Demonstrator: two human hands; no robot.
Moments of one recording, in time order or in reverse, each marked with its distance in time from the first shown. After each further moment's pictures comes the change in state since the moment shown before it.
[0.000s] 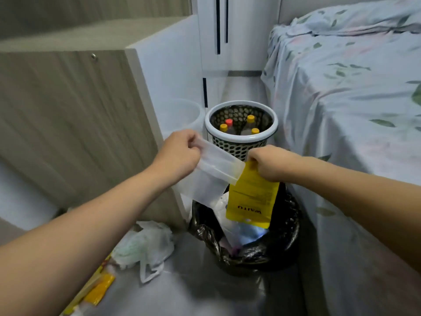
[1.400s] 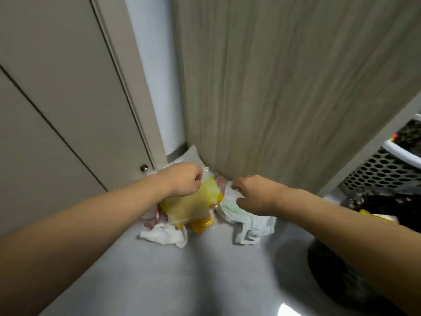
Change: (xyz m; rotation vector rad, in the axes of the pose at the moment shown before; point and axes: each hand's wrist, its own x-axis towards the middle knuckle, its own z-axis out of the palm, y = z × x) left_hand -0.177 -0.285 -0.185 0.653 -0.226 -0.365; right_hand 0.040 -0.358 0.111 -0.097 -0.240 -0.572
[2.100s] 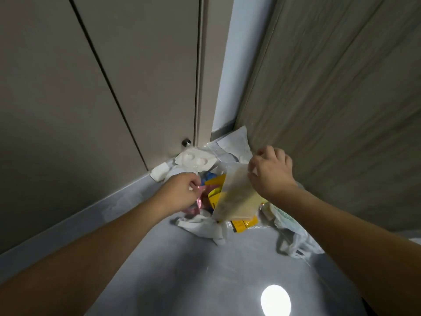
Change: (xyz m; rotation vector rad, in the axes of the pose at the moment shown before) left_hand -0.038 -0.144 0.118 -0.744 0.148 -0.374; right_hand 0.150 -0.066 0.059 -0.165 0.327 0.048
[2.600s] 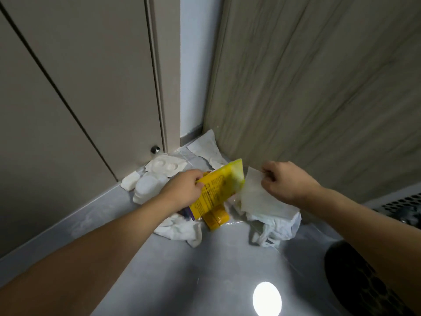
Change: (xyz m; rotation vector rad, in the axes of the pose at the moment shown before) left_hand 0.019 0.073 0.038 0.202 -0.021 0.167; right_hand -0.064 0.083 -0.059 0.160 -0.095 0.038
